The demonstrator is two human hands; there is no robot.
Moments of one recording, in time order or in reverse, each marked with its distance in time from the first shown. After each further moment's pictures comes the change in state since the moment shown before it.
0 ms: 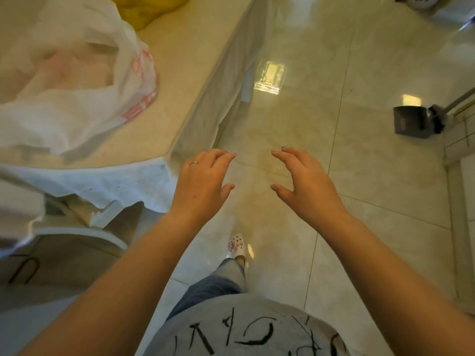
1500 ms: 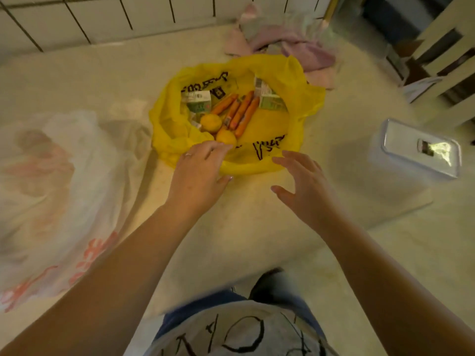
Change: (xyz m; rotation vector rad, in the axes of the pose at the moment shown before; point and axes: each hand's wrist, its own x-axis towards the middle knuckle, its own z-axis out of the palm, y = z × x) left_hand 0.556 -0.266 -0.003 0.149 0.294 -0.849; right_hand 0.785 -0.010 -0.027 0.079 -0.377 -0.800
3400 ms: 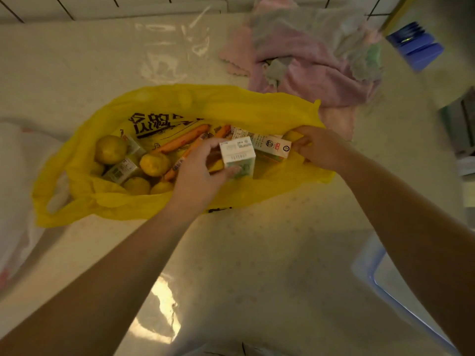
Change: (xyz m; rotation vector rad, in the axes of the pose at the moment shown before) left_hand 0.213 0.077 0.079 -0.694 0.090 -0.652; right_hand 0.319 0.207 -0.038 0.115 -0.556 0.063
